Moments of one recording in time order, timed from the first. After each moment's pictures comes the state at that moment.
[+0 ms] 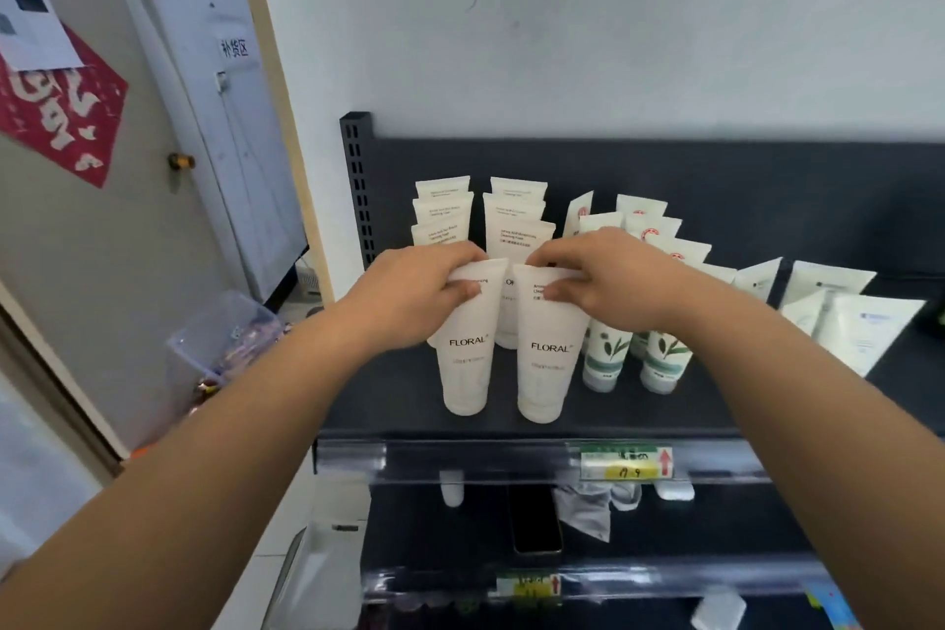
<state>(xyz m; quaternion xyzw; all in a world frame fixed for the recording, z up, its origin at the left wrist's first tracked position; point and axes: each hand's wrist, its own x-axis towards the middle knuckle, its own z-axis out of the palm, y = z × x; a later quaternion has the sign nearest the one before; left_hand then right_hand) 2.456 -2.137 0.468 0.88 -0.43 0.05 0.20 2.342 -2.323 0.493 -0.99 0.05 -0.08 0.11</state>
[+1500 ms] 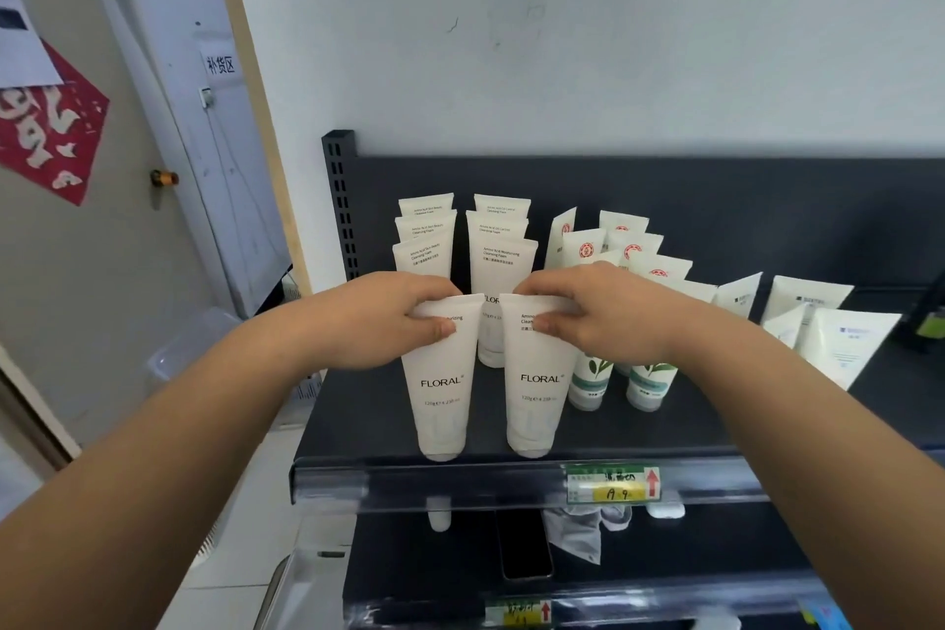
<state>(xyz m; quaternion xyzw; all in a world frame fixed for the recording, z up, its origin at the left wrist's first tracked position) 2.454 -2.121 0.488 0.85 -0.47 -0.13 0.18 2.330 -2.324 0.492 -0.99 0.02 -0.04 0.15</state>
